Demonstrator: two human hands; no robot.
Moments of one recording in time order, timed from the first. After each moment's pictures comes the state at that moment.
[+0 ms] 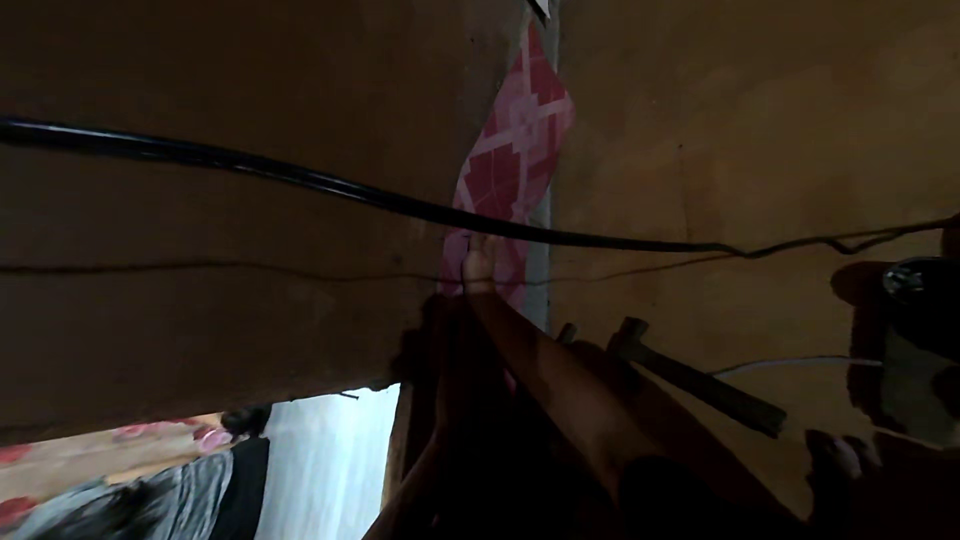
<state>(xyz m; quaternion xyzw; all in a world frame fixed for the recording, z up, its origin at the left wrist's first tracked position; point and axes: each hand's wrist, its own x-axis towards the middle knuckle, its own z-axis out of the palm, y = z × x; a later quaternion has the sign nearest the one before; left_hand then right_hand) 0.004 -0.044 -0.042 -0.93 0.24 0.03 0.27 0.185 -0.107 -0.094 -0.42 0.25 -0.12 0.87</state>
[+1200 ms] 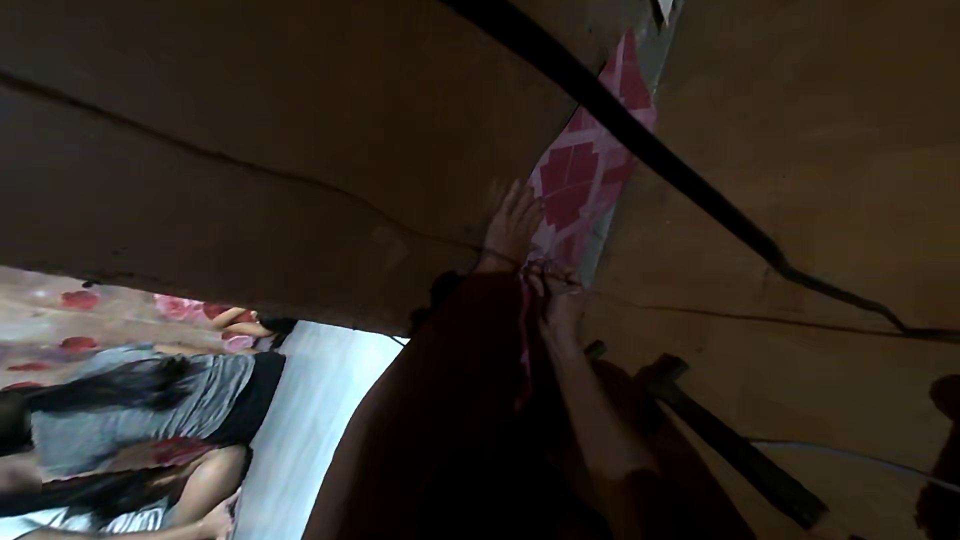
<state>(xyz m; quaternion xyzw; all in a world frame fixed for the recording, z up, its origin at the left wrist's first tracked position) 0.181 -0.106 -0.004 -0.90 0.31 0.02 0.32 0.098 -0.132 -0.109 -0.11 0.22 -0.11 0.96</state>
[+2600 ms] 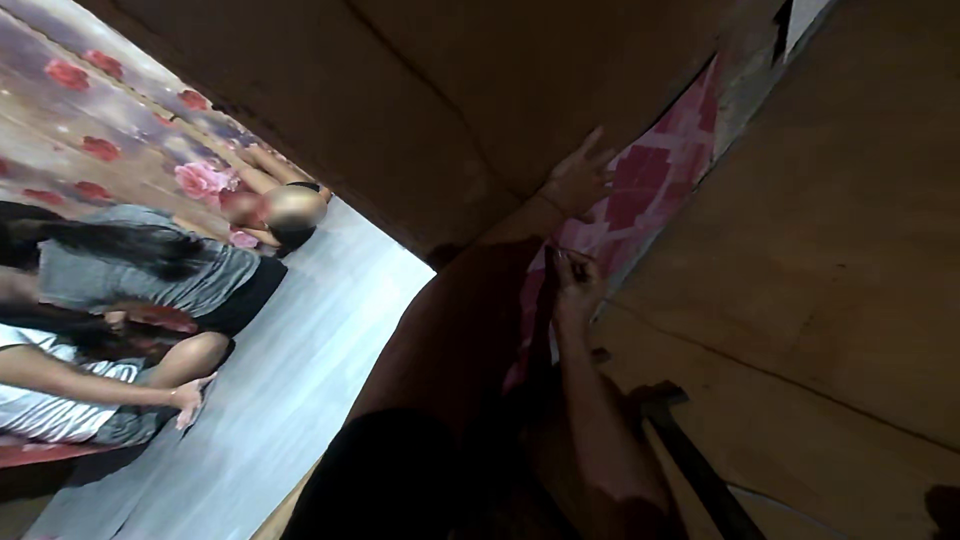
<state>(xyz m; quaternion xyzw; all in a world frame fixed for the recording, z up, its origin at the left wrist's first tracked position) 0.228 -0.115 0.035 -0.83 0.38 0.07 0.41 0.087 -0.109 -0.095 -0.40 0.07 -0.22 0.89</state>
